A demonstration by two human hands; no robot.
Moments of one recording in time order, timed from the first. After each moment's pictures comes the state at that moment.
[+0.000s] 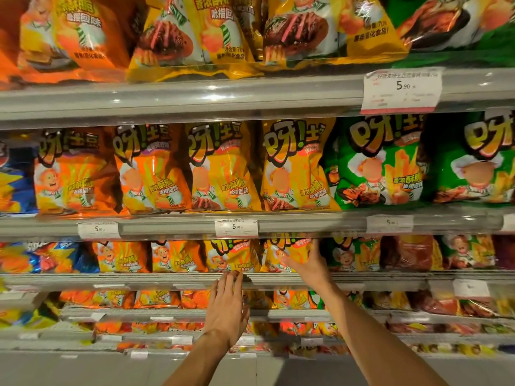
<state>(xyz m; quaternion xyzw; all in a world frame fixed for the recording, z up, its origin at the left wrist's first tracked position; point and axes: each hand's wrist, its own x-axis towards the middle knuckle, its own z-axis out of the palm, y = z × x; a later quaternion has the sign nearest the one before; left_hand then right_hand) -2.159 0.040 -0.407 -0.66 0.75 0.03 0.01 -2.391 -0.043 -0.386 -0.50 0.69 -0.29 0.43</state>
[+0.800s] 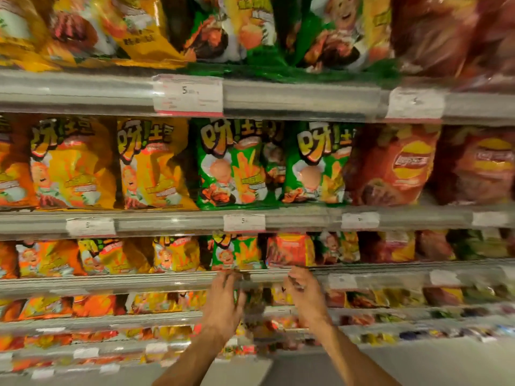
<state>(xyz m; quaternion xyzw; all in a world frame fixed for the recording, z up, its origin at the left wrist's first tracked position) -2.434 0.048 -0.402 -0.60 0.74 0.14 -0.25 -2.647 0.047 -0.393 -0.47 0.67 -0.42 0.39</state>
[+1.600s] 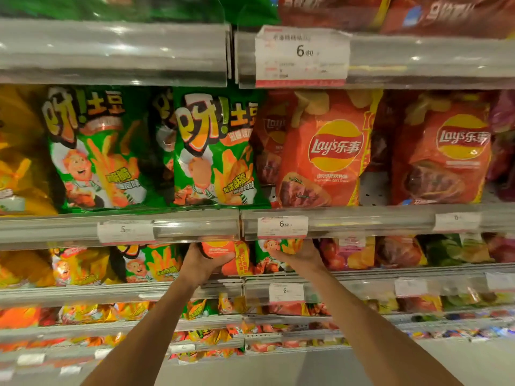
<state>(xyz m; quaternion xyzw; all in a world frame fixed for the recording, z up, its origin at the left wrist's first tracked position) -2.575 -0.073 -0.396 -0.63 0.48 0.48 -0.39 -2.843 -0.076 -0.404 -0.48 0.69 -0.33 0.44</state>
